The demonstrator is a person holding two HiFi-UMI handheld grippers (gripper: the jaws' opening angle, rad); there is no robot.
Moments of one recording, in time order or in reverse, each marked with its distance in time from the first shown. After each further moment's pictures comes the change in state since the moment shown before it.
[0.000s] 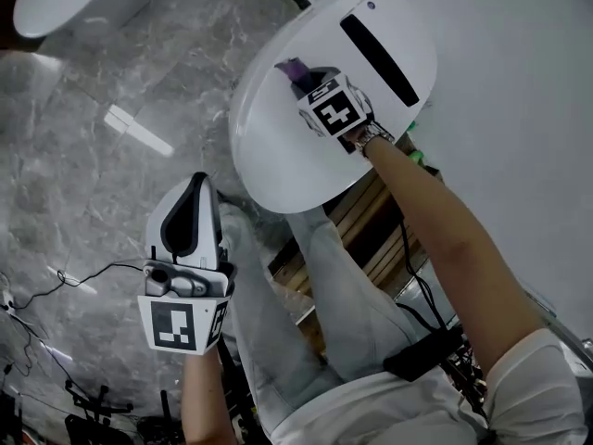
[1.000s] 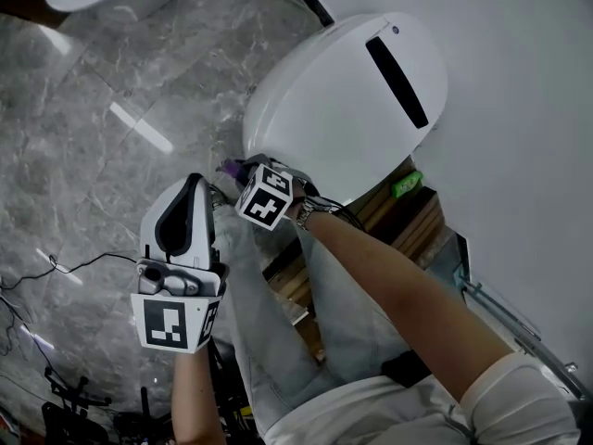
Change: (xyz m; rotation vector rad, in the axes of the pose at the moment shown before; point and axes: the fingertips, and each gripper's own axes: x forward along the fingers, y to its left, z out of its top) left arm -0.023 0.040 0.011 0.011 -0.017 0.070; right arm 0.021 0.254 -0.019 -0.277 0.136 0.376
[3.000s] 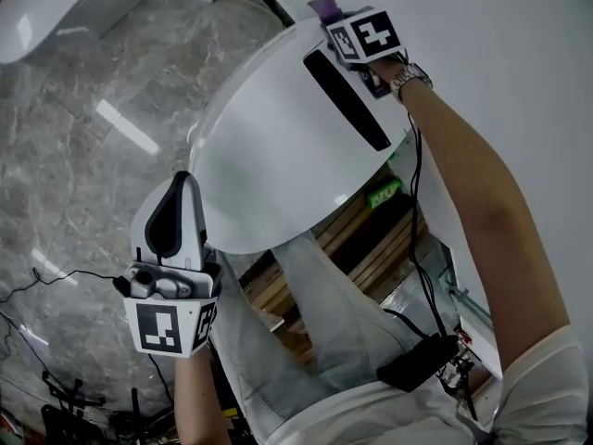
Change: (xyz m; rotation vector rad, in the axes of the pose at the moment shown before) left arm 0.149 -0.078 -0.008 -0.056 0.008 0.037; right arm -0.221 -0.473 -0.067 0.319 -0.106 -0.453
